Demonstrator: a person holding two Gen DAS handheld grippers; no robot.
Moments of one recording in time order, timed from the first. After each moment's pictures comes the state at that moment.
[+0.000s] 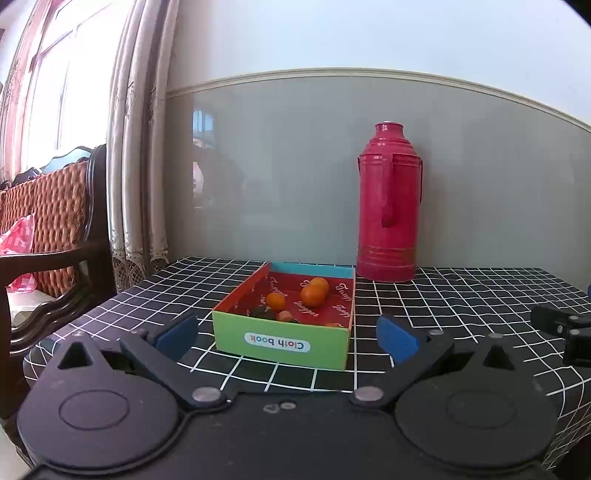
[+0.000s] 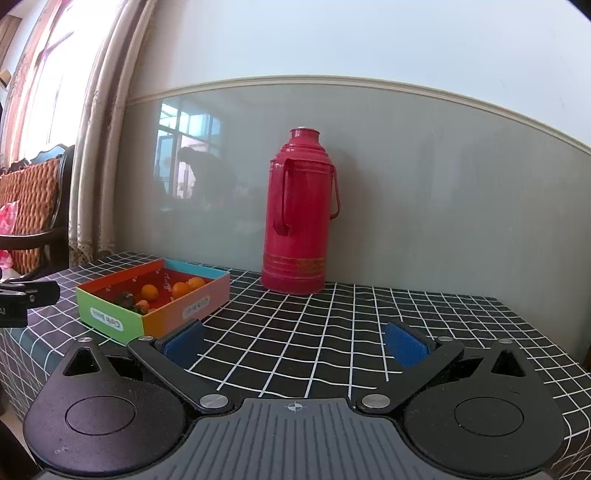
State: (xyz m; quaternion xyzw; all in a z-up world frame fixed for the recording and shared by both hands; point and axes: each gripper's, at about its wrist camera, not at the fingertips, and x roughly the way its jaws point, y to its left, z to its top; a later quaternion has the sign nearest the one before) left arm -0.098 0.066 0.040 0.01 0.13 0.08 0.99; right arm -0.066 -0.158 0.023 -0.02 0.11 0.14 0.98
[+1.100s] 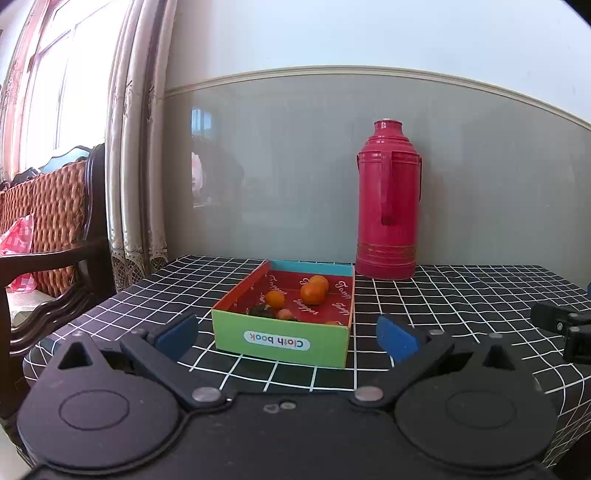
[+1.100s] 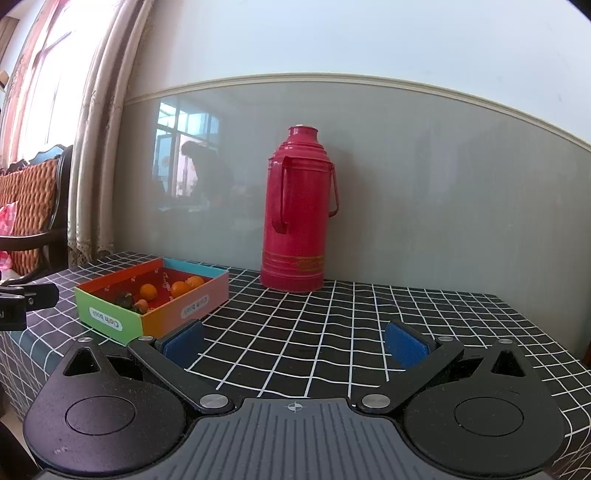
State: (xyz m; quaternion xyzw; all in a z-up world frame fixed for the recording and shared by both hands) left arm -0.098 0.070 0.040 0.01 0.13 0.07 0.99; right arm -0.065 -0.156 0.023 -0.02 0.11 0.14 0.98
